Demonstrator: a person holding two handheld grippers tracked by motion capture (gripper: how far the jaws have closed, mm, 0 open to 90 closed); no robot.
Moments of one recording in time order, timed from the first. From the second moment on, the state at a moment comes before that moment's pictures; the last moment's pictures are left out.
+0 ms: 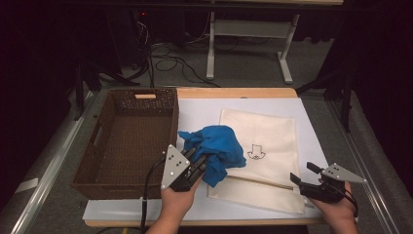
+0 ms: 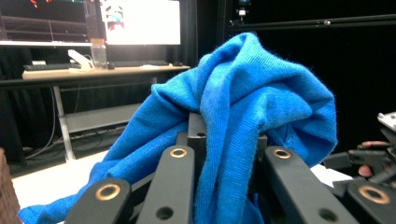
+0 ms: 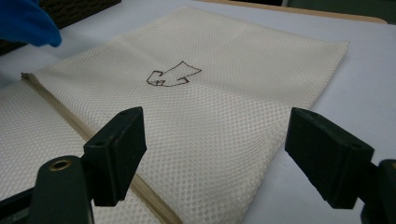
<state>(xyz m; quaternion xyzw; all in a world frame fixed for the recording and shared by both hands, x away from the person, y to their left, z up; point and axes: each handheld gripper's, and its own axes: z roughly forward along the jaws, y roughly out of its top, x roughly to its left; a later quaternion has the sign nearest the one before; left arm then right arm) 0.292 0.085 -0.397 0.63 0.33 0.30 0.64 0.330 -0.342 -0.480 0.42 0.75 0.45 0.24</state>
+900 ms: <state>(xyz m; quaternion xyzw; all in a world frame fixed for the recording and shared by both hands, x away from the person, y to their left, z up) 0.249 0.122 -0.421 0.61 0.35 0.32 0.63 0.355 -0.264 -0.496 0.35 0.84 0.39 0.15</state>
